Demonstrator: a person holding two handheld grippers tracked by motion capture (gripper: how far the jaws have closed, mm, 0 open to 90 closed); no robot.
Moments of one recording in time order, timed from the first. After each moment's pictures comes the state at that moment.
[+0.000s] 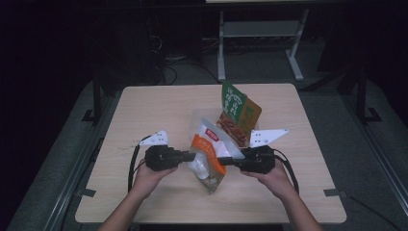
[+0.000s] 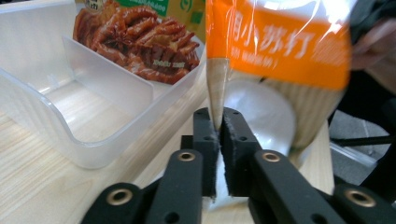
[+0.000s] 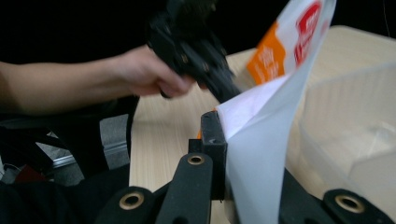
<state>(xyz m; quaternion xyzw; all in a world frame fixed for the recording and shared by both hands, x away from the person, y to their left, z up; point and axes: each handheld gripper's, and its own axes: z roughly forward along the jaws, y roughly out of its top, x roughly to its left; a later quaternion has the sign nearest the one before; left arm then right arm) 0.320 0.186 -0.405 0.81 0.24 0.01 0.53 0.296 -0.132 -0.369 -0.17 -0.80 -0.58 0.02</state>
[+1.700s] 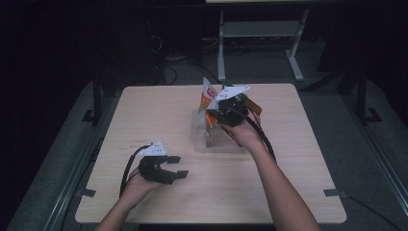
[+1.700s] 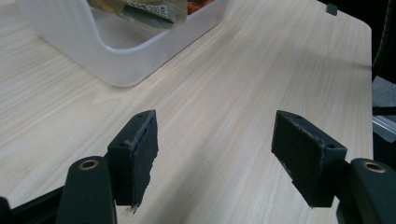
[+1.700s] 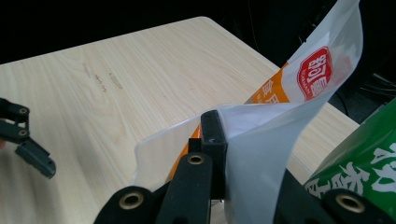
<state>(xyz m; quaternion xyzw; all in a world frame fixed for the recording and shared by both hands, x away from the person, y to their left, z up) 0.306 0.206 -0.431 0.84 0.27 0.02 0.46 0.401 -0.068 -0.330 -0.28 -0.83 -0.44 -0.18</state>
